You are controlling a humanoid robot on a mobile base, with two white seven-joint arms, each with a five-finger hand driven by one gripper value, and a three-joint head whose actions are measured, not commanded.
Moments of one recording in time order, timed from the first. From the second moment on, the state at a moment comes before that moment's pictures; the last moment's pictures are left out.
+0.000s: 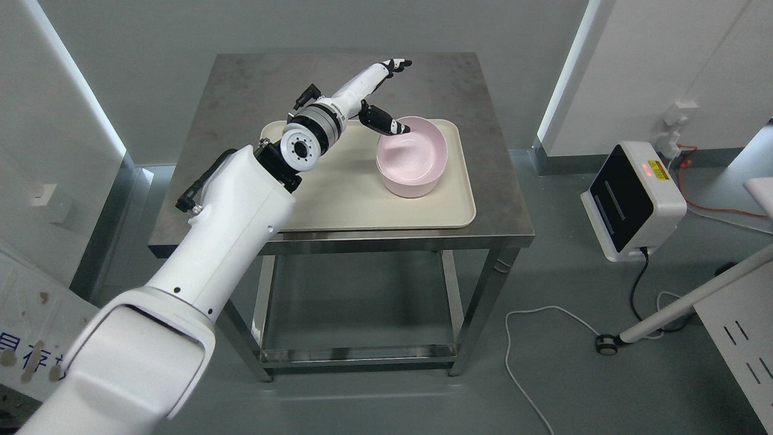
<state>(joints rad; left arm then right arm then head) -1.18 0.00 -0.53 -0.69 -0.24 0.00 -0.17 0.05 0.00 0.00 -0.05 0.00 -0.19 0.00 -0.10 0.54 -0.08</state>
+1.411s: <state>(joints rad) -0.81 0.00 -0.44 -1.31 -0.62 0.09 -0.47 0.05 0.00 0.00 -0.05 0.00 -0.19 0.00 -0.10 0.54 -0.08</state>
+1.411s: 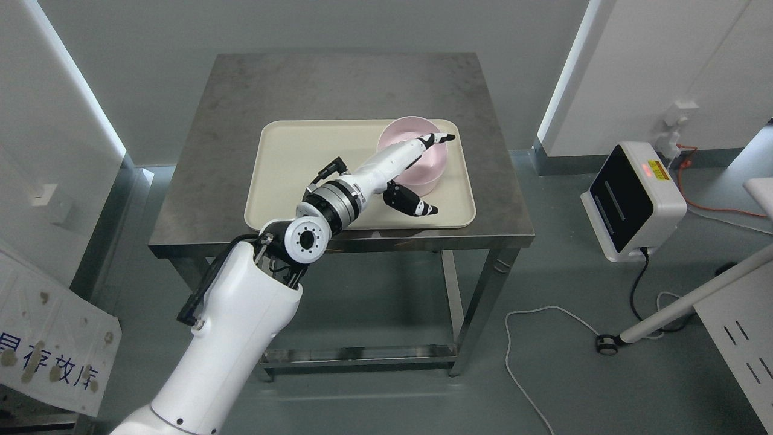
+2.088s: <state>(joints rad) -0.95 0.00 -0.50 -1.14 -0.87 0.15 -0.54 0.05 0.00 0.00 -0.05 0.00 -0.18 0.00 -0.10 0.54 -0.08</state>
